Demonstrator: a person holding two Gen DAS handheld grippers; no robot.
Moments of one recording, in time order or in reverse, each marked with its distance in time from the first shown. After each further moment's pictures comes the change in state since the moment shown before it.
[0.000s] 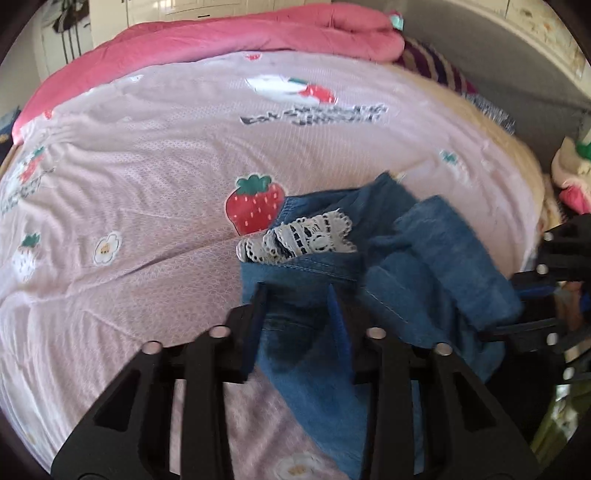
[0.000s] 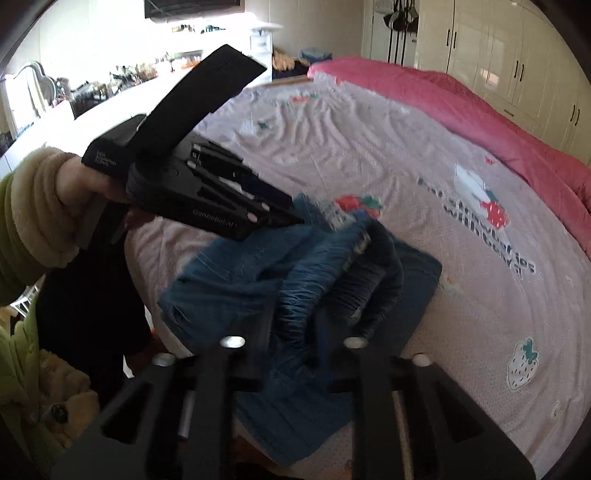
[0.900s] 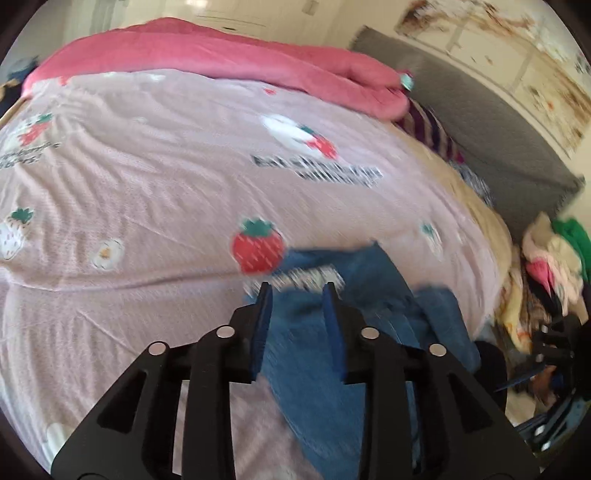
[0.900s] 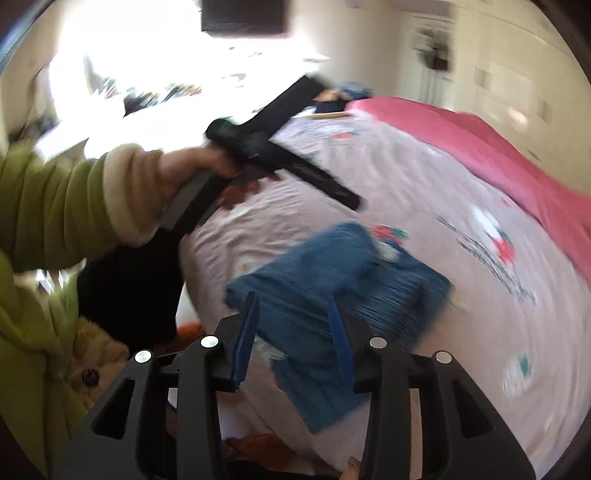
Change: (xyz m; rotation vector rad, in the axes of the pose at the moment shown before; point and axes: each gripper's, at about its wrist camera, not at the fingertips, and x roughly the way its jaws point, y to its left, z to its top) left arm -0.035 0.031 0.006 -0.185 -0.131 -0.186; right arm -0.041 0.055 -0.016 -0.260 -0.102 0.072
